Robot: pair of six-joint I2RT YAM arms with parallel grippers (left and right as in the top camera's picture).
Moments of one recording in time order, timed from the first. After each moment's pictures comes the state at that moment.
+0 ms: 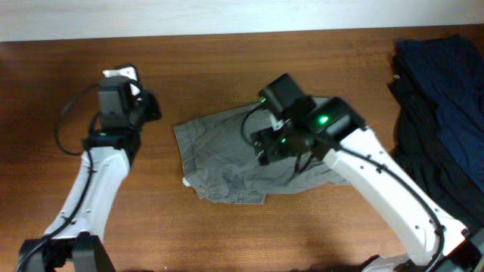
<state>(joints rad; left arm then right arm) 0.00 1.54 1.05 -0.17 -0.02 -0.20 0.58 1.59 1.61 -1.25 0.04 0.30</state>
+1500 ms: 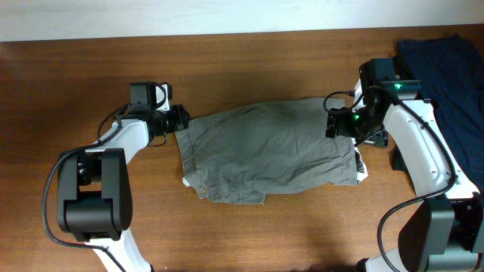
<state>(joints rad) -0.02 2.00 1.17 -0.19 0.30 -0.23 0.00 1.69 1.40 -1.12 -0.09 0.22</state>
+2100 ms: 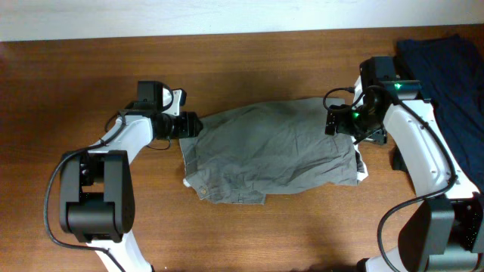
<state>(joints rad) -0.05 2.00 1.21 -0.40 0.39 -0.09 0.00 1.69 1.40 -1.09 -0.09 0.22</state>
